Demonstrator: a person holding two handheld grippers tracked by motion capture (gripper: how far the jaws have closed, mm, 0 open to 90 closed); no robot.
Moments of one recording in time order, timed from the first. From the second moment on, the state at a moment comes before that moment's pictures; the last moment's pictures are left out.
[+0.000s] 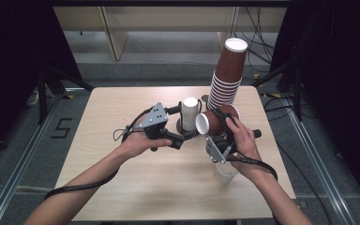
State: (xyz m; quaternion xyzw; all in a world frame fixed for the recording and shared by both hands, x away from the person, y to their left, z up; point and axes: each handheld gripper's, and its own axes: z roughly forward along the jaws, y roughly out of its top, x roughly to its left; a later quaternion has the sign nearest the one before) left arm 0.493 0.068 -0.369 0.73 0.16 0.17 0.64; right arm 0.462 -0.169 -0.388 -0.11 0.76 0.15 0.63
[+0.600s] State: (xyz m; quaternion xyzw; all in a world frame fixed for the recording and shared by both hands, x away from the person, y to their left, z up) left arm 0.494 0.063 -0.369 0.74 0.15 0.15 0.64; right arm 0.460 -0.163 -0.388 -0.16 0.75 0.12 0.63
